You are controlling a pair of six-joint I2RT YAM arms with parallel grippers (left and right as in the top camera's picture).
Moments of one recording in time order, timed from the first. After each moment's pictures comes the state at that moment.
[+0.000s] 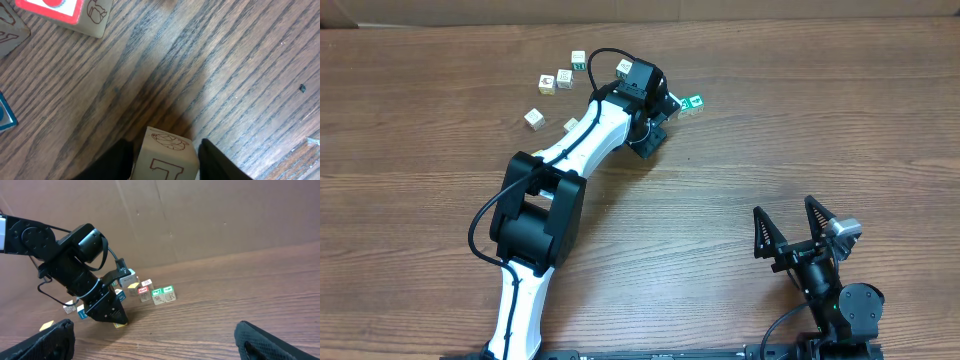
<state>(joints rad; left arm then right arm) -0.46 2.26 1.74 -0.71 0.08 0.32 0.02 0.01 0.02 -0.01 -0.26 0.29</state>
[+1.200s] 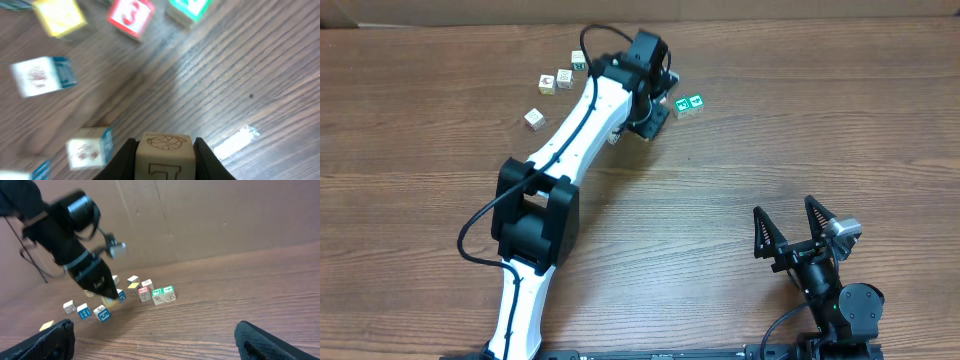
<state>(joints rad) -0.46 2.28 2.08 -1.07 0.05 0.10 0.02 0.01 0.02 -0.01 -0.26 0.29</state>
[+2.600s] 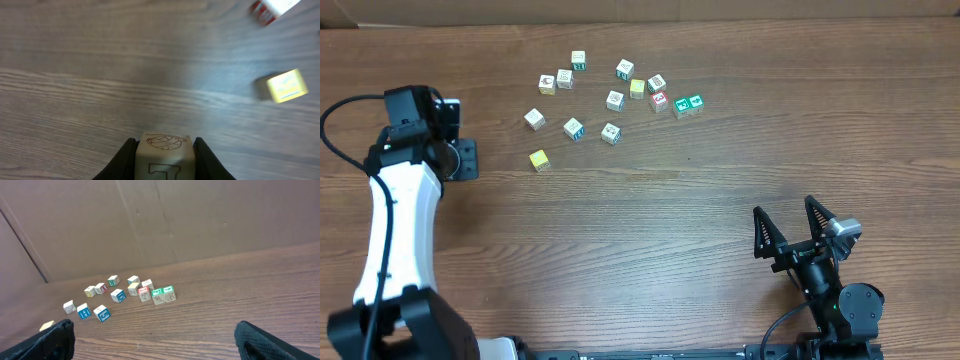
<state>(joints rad) 0.28 1.57 1.23 -0.78 -0.08 0.20 0.02 0.01 0.02 -0.01 -0.26 0.29</state>
